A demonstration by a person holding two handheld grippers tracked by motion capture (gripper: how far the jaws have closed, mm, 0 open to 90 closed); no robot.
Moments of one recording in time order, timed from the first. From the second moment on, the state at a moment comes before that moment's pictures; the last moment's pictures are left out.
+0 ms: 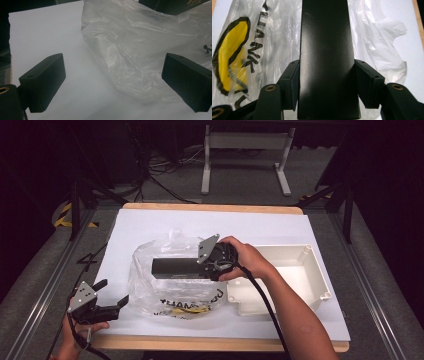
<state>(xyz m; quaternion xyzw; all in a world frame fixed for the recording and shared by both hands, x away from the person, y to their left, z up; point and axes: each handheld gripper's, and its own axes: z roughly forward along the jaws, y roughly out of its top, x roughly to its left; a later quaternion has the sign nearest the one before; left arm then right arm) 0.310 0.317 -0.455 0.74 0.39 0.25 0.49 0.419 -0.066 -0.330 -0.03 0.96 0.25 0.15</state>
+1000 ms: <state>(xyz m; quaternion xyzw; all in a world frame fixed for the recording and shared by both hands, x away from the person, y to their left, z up) 0.310 0.317 -0.454 0.73 0.40 0.25 0.49 0.398 -0.164 -0.299 0.00 0.95 0.25 0.19</state>
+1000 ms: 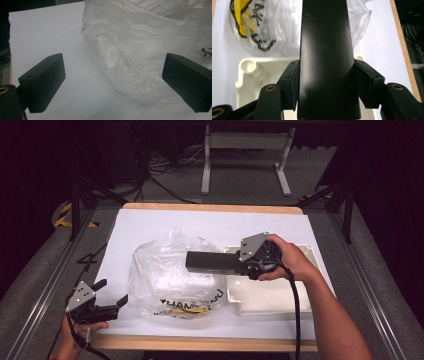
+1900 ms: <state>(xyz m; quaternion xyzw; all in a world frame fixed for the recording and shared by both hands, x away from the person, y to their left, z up) 0.310 0.318 -0.451 0.74 0.40 0.25 0.49 0.379 -0.278 -0.292 0.06 0.96 0.21 0.19</state>
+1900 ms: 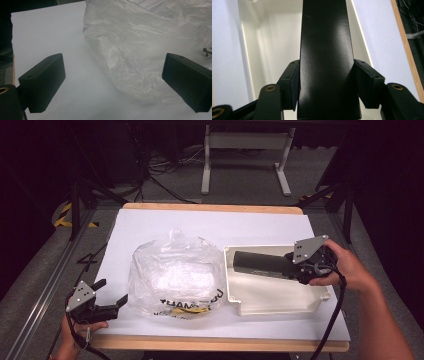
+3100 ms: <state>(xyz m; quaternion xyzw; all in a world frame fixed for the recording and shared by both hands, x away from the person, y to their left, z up) 0.311 0.315 -0.453 0.75 0.39 0.25 0.48 0.413 -0.278 -0.347 0.04 0.99 0.12 0.09</state>
